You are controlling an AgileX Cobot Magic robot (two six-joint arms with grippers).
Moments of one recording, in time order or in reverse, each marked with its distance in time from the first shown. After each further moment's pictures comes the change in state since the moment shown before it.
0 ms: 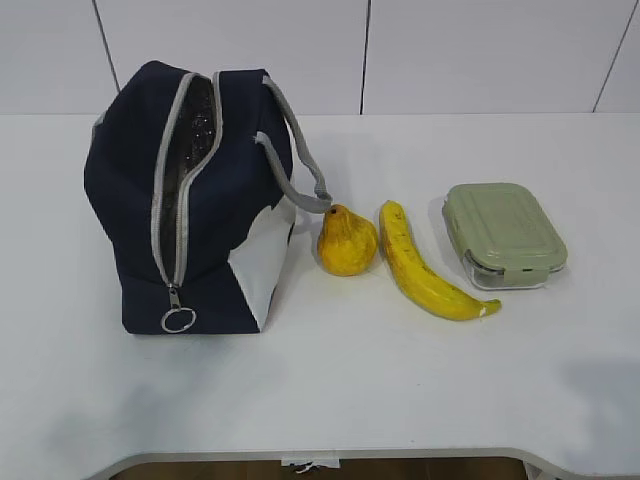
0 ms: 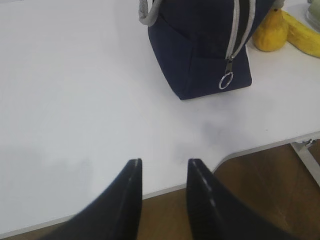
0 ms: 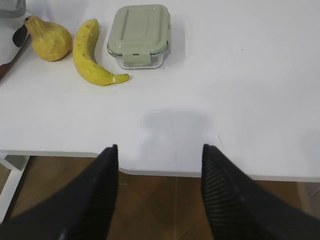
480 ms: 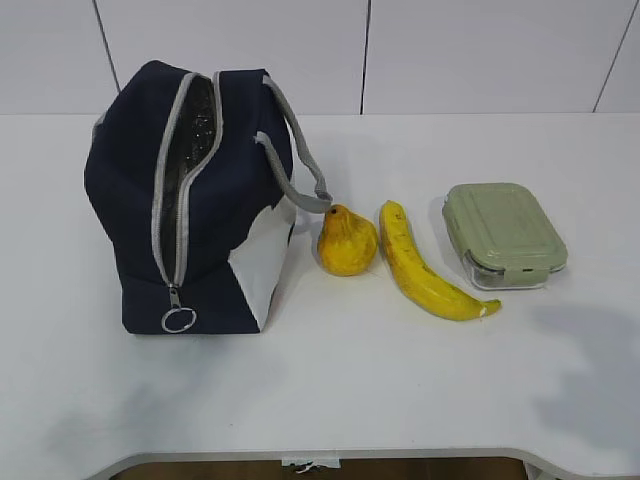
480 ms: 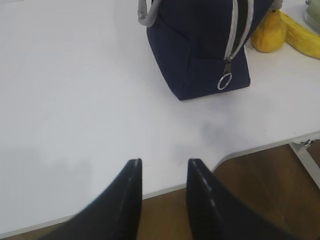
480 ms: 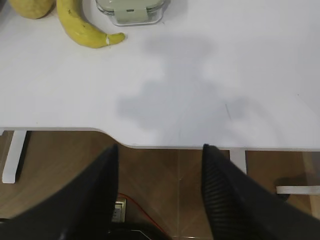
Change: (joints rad) left arm 0.000 0.000 0.000 -0.005 -0.002 0.000; right arm 0.000 0.319 -0.071 0.012 -0.011 0.017
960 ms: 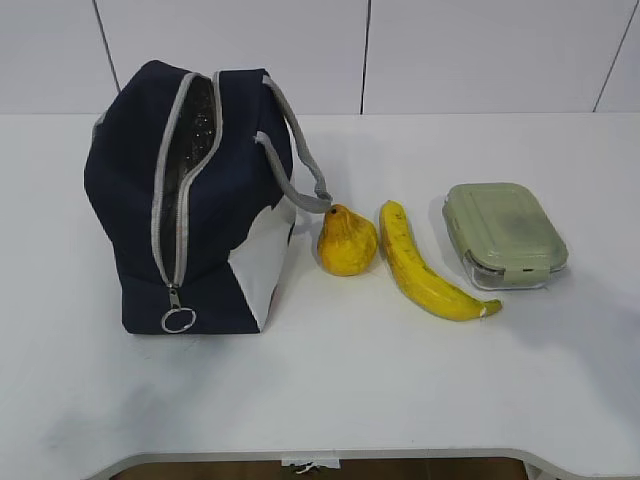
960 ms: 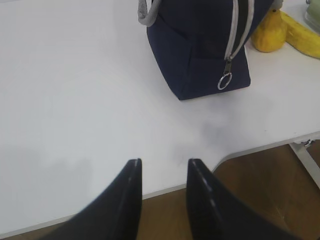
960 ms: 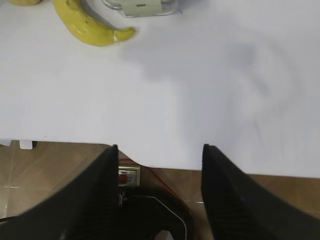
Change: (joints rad) left arm 0.000 0.000 0.000 0.000 0.000 0.000; right arm 0.000 0.478 -0.118 0.087 -0.149 -0.051
